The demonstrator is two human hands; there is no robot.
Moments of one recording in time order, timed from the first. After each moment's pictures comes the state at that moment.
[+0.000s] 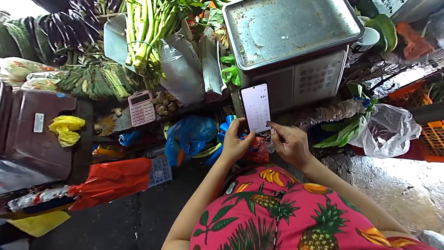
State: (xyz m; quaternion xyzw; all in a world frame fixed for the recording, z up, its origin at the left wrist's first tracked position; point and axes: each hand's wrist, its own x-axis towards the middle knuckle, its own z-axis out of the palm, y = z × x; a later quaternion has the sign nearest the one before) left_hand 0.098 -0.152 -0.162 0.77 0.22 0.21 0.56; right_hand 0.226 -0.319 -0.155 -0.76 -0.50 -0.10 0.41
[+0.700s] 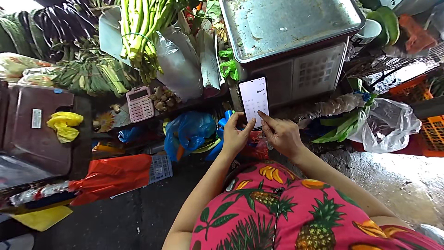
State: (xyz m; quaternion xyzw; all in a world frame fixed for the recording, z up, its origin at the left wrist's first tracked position) left_hand 0.108 -0.161 -0.148 0.75 0.28 0.21 0.56; right_hand 0.225 -0.305 -0.157 -0.77 -0.51 -0.09 0.36
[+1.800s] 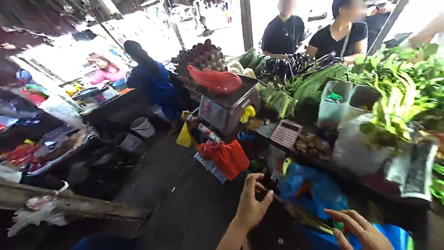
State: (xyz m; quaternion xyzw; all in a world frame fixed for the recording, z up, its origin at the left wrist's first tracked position) left_hand -0.202 -0.087 -0.128 0.68 0.50 0.44 0.30; right_hand 0.089 -0.161 -0.099 -0.50 -0.76 0.17 0.36
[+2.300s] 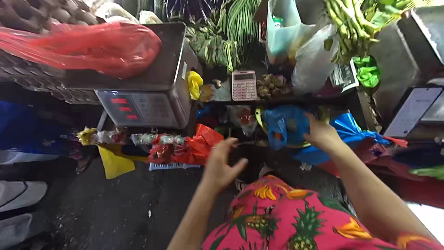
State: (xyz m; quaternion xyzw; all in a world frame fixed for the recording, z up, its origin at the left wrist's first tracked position) left_hand -0.320 0.041 -0.119 0.87 0.31 0.16 0.35; right_hand 0.019 -0.082 -0.111 -0.88 -0.39 0.25 0.05
